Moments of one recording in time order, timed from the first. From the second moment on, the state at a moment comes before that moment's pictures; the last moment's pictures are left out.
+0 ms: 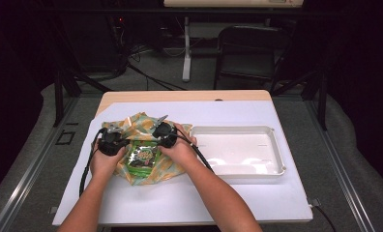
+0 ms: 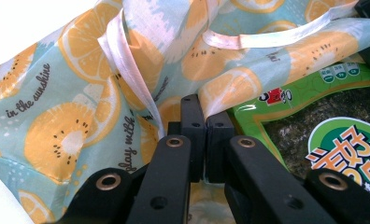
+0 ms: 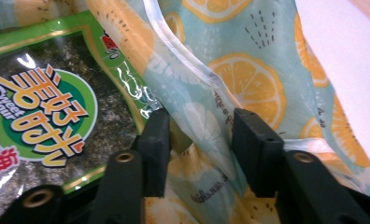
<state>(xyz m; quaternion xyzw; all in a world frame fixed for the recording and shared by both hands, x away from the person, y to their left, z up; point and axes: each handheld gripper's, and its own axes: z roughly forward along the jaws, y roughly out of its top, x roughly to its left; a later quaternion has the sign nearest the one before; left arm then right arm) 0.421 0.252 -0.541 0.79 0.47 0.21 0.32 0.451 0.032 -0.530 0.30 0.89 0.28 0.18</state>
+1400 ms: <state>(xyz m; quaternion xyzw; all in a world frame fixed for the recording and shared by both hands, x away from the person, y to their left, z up) 0.418 0.239 -0.538 0.81 0.44 0.23 0.31 0.467 0.034 -0.538 0.30 0.89 0.23 0.24</state>
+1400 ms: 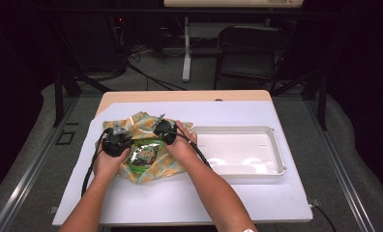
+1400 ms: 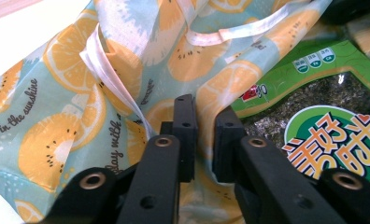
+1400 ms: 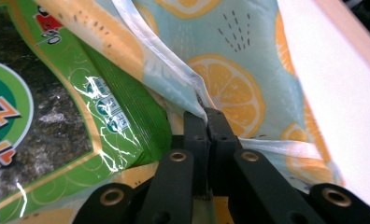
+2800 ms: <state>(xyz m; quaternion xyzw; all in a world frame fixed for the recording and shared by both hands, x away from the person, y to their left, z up) 0.421 0.243 -0.518 0.82 0.46 0.25 0.26 0.463 0.029 -0.539 0.32 0.89 0.26 0.21</state>
